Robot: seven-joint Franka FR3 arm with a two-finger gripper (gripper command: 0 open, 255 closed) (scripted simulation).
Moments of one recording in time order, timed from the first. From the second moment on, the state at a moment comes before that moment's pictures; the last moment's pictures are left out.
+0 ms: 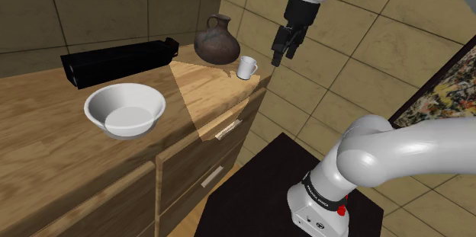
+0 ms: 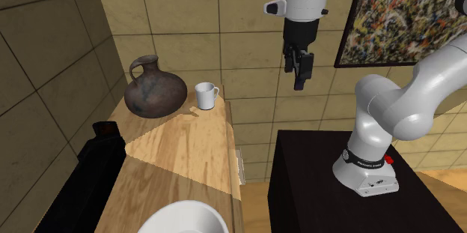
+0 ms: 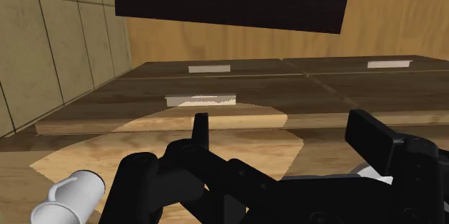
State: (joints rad) arm 0.01 -0.76 0.07 -2.35 0.01 1.54 -0.03
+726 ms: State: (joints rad) arm -0.05 -0.52 -0.08 -2.29 -0.06 1.72 -0.19
